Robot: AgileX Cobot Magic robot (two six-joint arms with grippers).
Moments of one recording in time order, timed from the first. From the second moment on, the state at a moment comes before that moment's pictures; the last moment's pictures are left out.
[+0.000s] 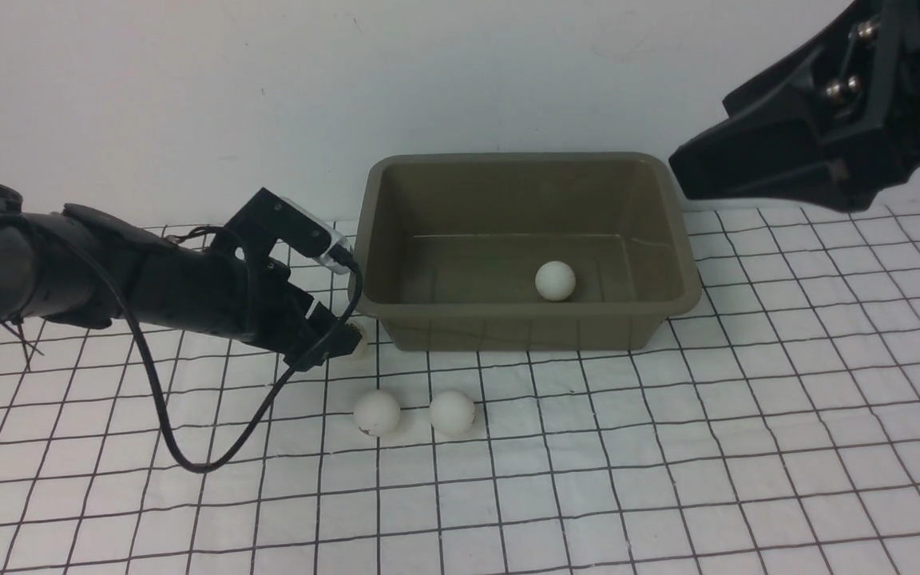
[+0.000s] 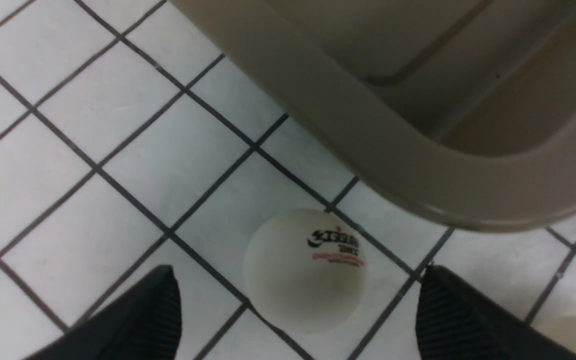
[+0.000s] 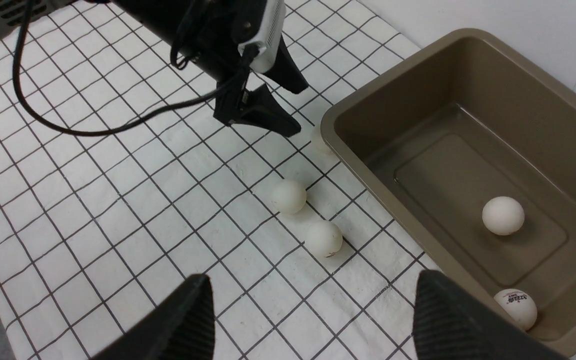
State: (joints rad) right arm 0.32 1.27 -1.46 0.59 1.20 -0.67; left arm -0.07 1.96 -1.14 -1.20 0.48 1.63
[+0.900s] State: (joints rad) right arm 0.32 1.27 -1.46 0.59 1.21 -0.67; left arm -0.07 2.06 -1.14 -1.54 0.44 2.04
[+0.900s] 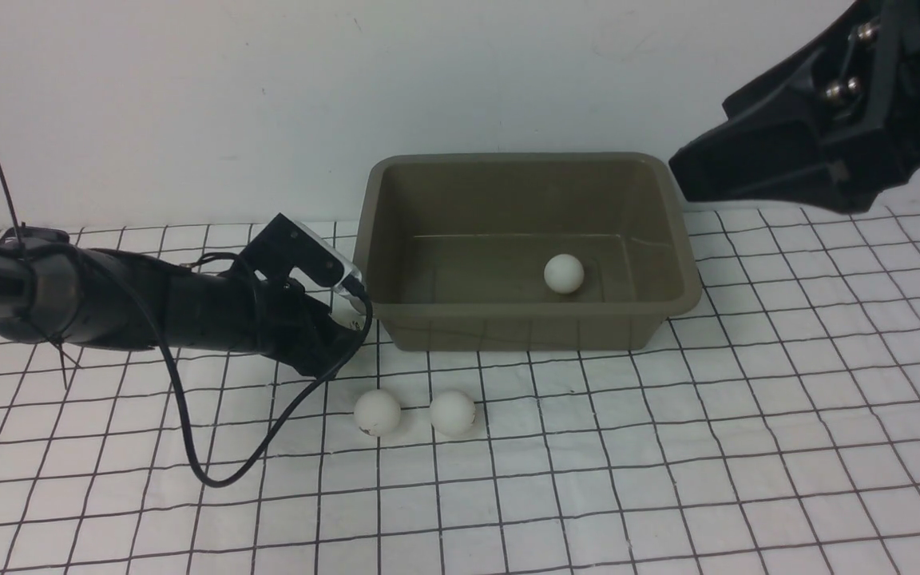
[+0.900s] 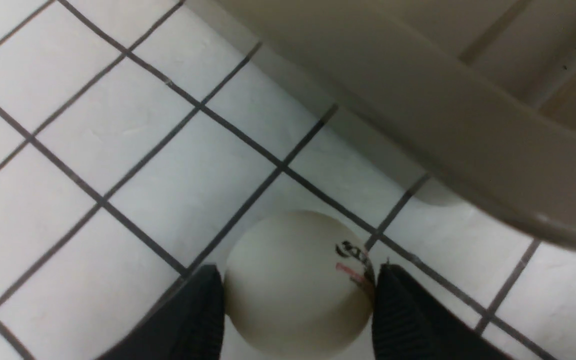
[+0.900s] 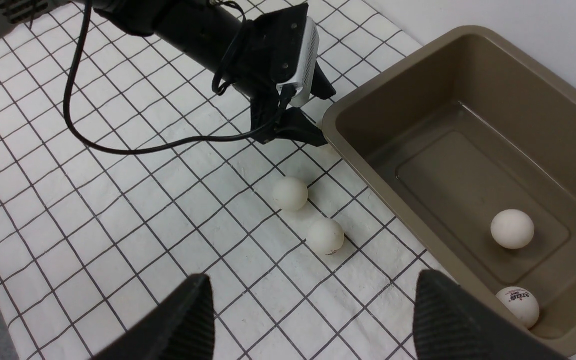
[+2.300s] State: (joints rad) right arm 0.32 1.27 -1.46 0.59 1.25 -0.65; left arm -0.07 1.88 -1.22 -1.54 0.64 1.95
